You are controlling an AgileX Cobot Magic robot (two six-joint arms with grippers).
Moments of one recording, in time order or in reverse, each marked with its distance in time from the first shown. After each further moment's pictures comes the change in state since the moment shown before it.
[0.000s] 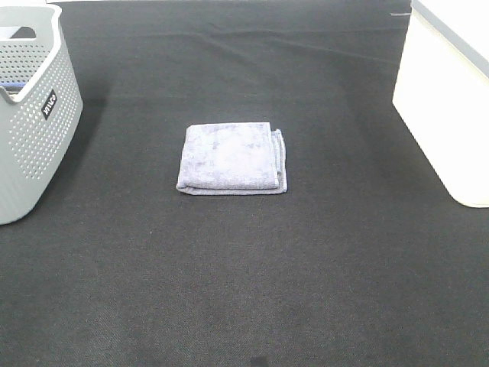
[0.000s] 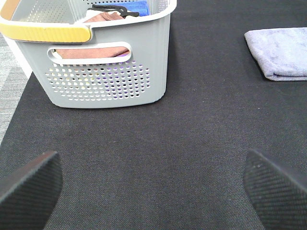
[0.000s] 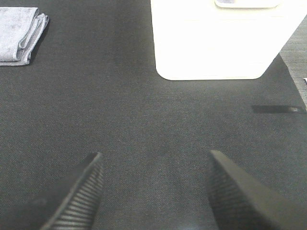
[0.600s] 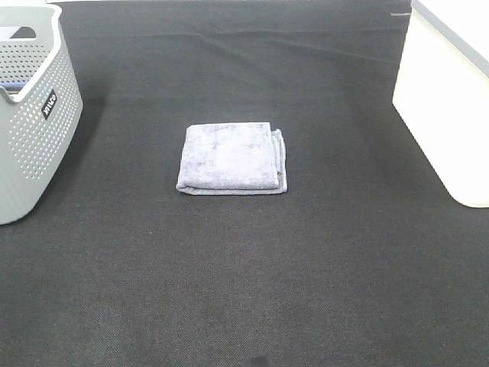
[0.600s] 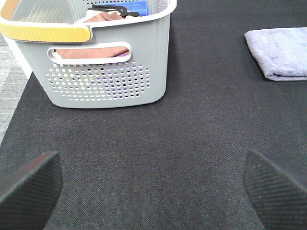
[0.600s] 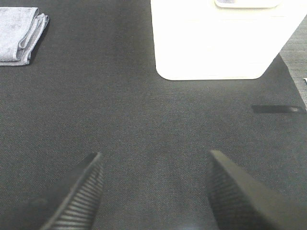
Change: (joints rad) left arm 0.000 0.000 0.000 0.000 0.000 0.000; right arm 0.000 0.000 0.000 0.000 0.000 0.000
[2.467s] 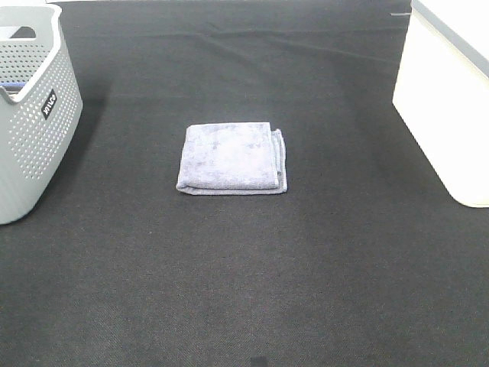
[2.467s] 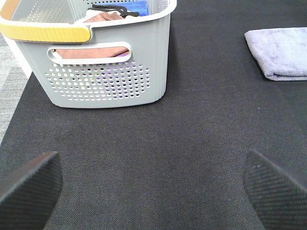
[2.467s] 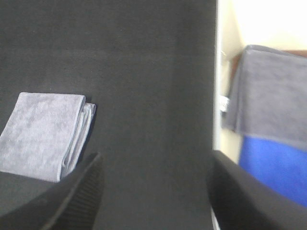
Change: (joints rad) left arm 0.000 0.000 0.000 0.000 0.000 0.000; right arm 0.017 1.472 -1.004 0.302 -0.196 -0.192
